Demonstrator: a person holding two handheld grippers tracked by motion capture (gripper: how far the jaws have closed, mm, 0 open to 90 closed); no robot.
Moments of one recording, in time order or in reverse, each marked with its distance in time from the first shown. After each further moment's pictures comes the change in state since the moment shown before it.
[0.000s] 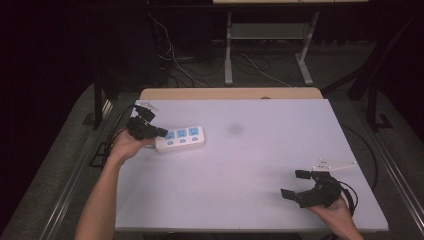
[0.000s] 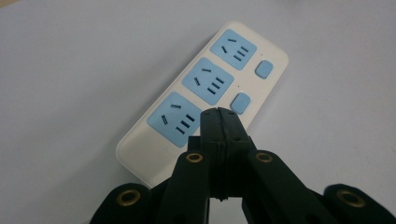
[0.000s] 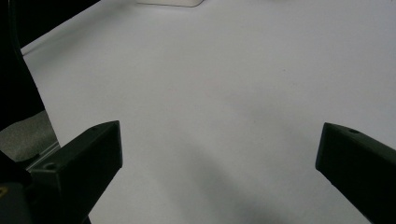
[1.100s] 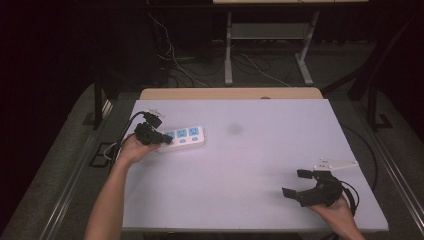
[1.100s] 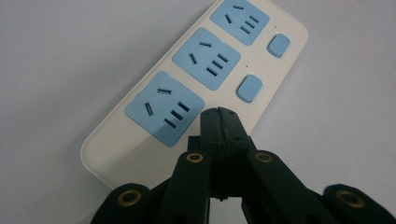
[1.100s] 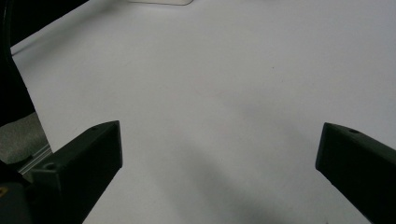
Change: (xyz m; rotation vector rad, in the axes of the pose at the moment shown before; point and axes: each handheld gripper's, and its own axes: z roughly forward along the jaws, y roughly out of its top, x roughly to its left) left arm 0.002 -0.011 0.032 0.047 -0.027 -0.025; right arm -0.004 -0.001 -0.002 0.006 -0.022 0.008
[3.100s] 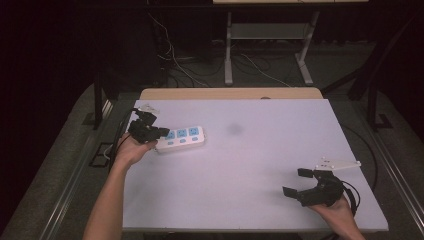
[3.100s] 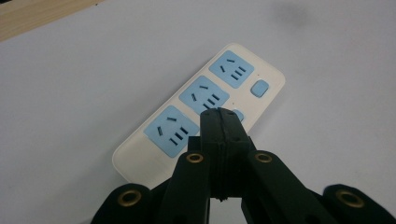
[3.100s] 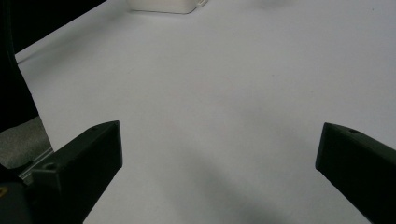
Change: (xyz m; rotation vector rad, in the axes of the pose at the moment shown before) left arm -0.027 0.003 -0.042 -0.155 0.118 -0.009; right arm 0.001 0.001 -0.003 -0.027 0.002 0.000
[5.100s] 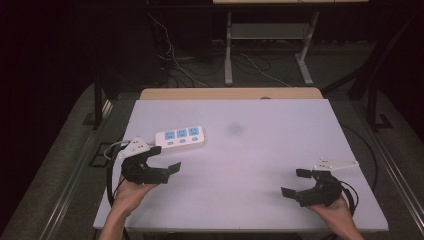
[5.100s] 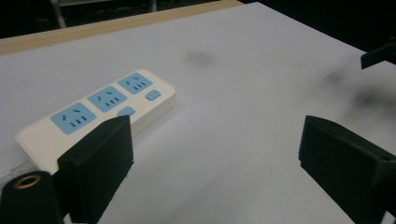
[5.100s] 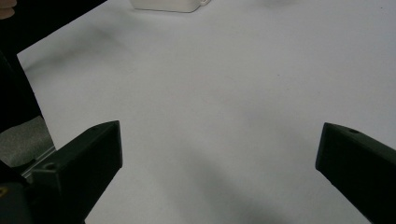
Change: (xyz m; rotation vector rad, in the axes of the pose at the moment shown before) left arm -0.091 -0.069 -0.055 -0.307 -0.099 -0.013; right arm 0.002 0.000 0.003 0.003 0.009 -0.003
